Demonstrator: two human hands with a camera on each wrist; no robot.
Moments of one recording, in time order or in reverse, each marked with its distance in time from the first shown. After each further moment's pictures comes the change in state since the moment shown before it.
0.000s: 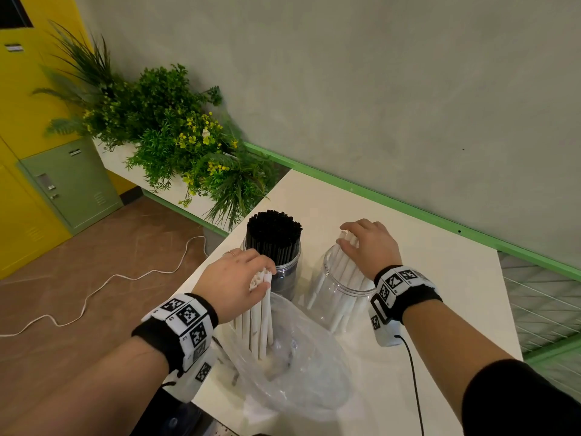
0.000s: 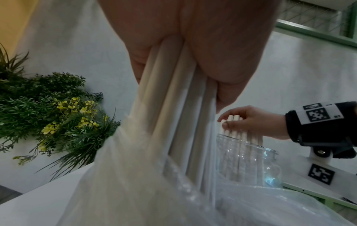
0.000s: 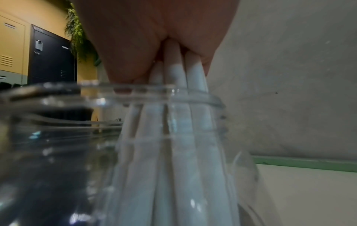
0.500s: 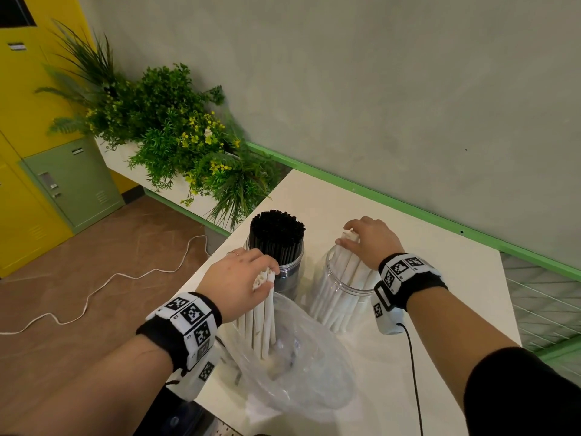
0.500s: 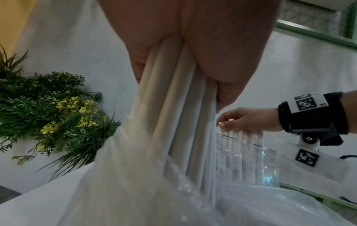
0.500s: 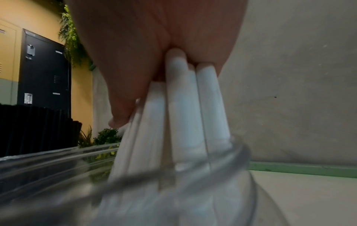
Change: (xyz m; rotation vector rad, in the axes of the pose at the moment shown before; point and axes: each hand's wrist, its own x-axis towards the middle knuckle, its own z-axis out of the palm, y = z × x) left_hand 0.001 -0.001 0.000 0.005 -0.016 0.002; right_hand 0.019 -0.001 -0.010 -0.031 -0.267 0.098
